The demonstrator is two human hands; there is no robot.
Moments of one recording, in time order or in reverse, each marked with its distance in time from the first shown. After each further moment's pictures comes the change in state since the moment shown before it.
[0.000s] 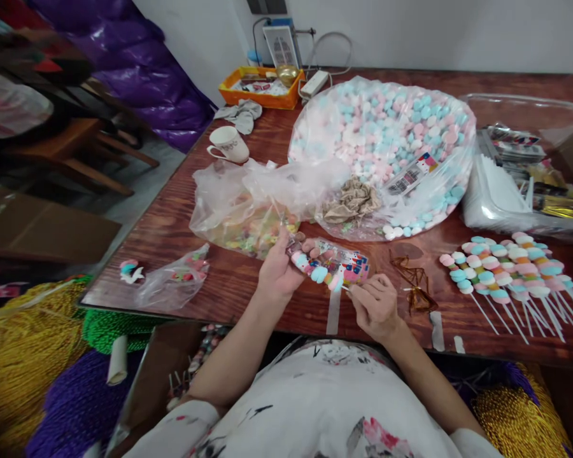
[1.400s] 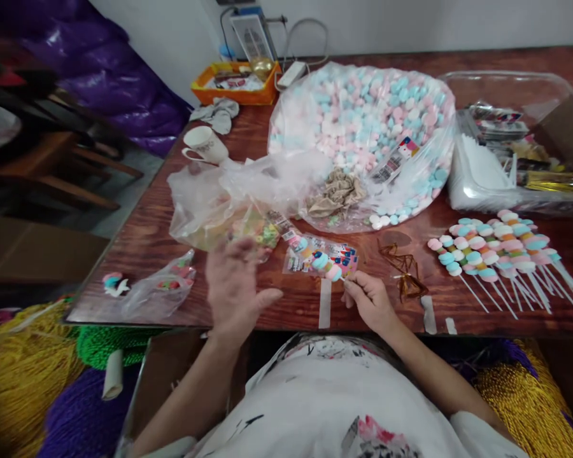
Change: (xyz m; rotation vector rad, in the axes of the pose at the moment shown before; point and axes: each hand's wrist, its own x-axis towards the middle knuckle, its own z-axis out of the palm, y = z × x) left_hand -0.055 0.006 -0.037 1.079 0.015 0.912; right_hand -0.006 -0.007 -0.004 0.767 -0.133 0.752
